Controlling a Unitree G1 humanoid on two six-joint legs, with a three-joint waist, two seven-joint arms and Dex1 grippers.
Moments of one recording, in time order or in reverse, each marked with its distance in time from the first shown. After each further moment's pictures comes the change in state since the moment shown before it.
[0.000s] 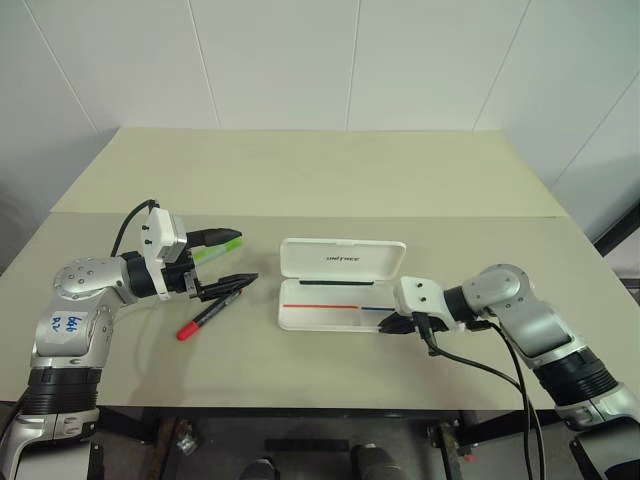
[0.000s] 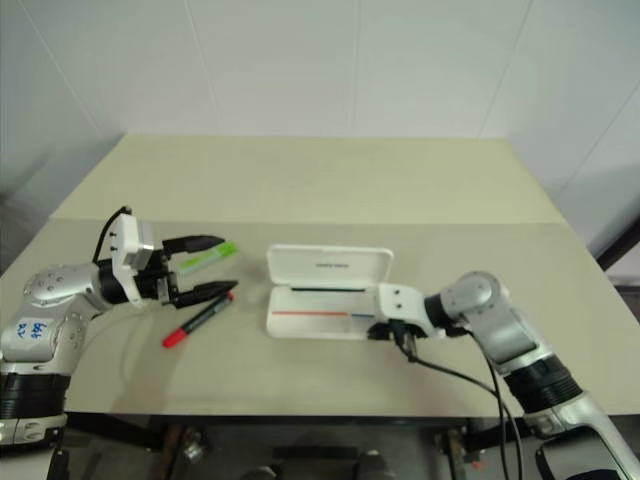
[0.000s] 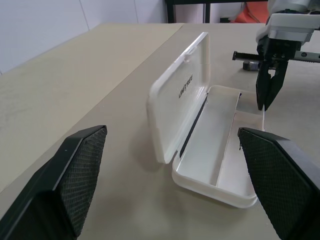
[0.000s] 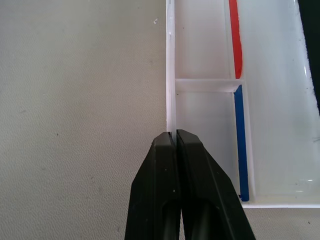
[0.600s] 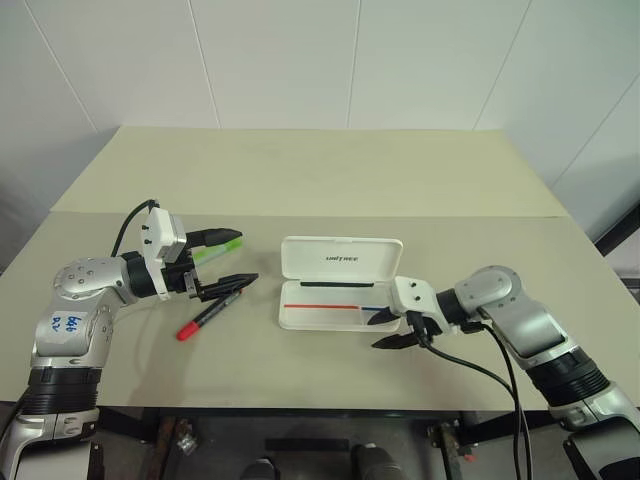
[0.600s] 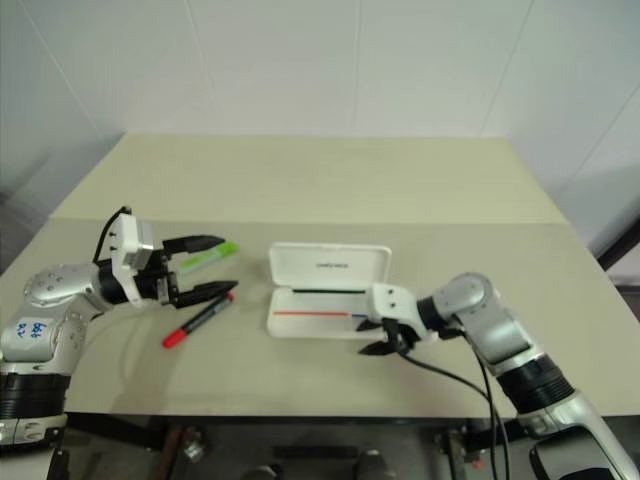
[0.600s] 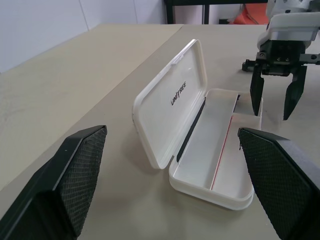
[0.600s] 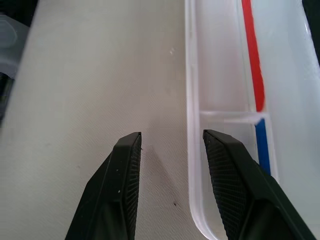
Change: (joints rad) left arm 0.000 0.000 0.000 0.000 -0.012 0.003 -0.003; right arm 0.000 0.022 0.000 -0.048 0.104 0.074 0.033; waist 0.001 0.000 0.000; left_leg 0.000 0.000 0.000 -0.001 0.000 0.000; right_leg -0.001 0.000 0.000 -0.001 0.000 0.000
